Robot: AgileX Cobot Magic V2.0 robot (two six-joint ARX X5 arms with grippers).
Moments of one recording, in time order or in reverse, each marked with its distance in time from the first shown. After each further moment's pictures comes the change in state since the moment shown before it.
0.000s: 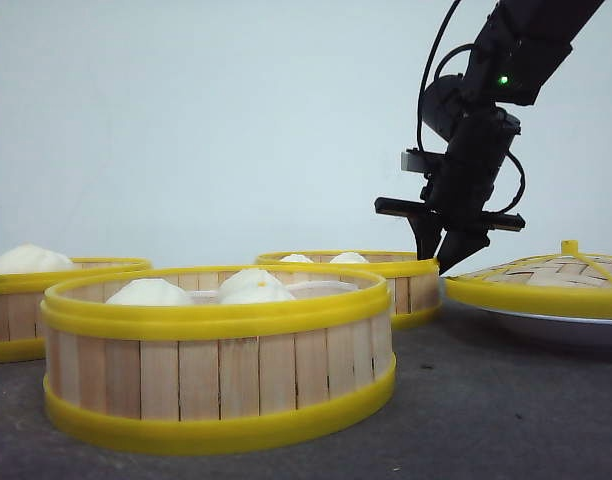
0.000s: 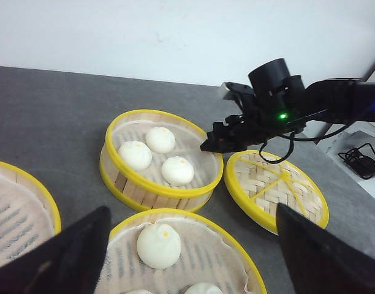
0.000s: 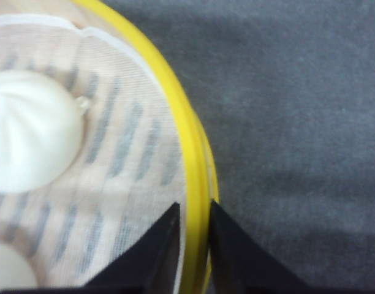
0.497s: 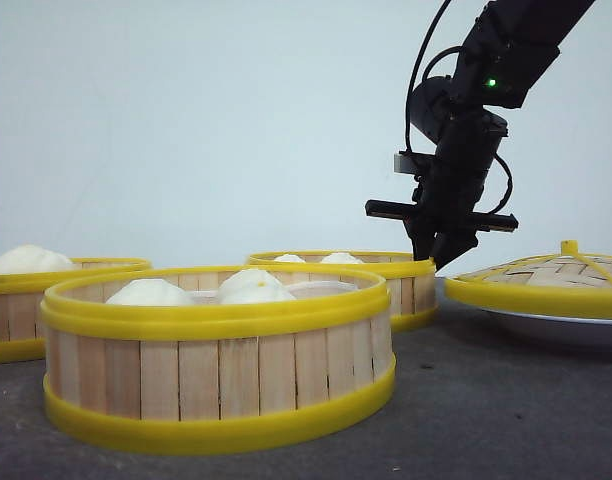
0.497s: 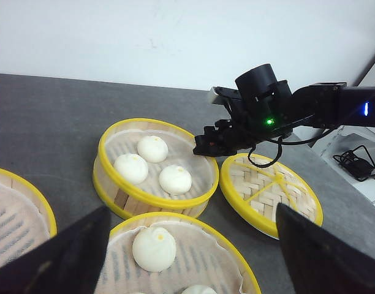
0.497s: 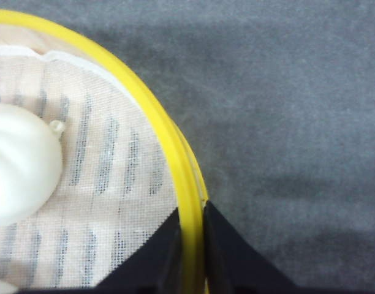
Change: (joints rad) left arm -0.007 -0.033 0.000 -0.010 0.000 0.000; right arm 0.023 0.003 0.008 0.003 0.043 0.049
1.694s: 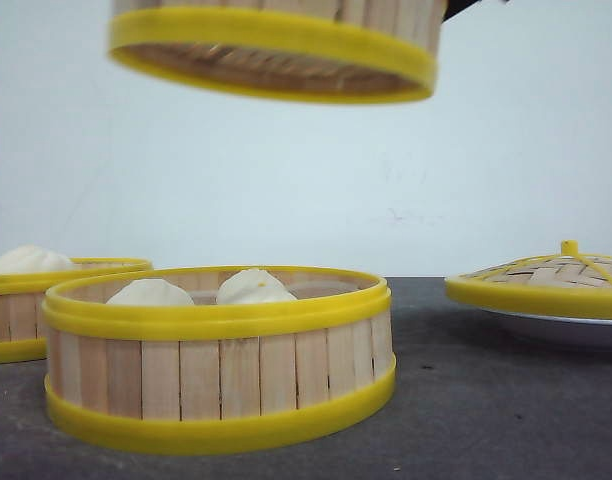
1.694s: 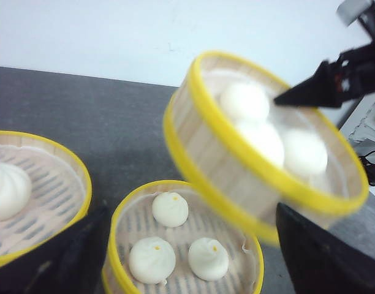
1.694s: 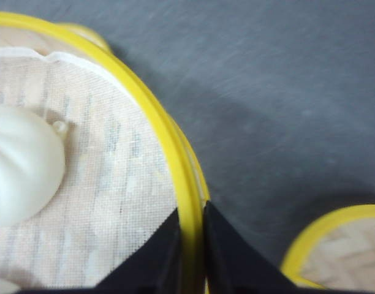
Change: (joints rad) left arm 0.000 -0.325 0.007 -0.336 -0.063 0.000; right arm 0.260 -0.628 -0.136 -0.329 -0.140 -0.189
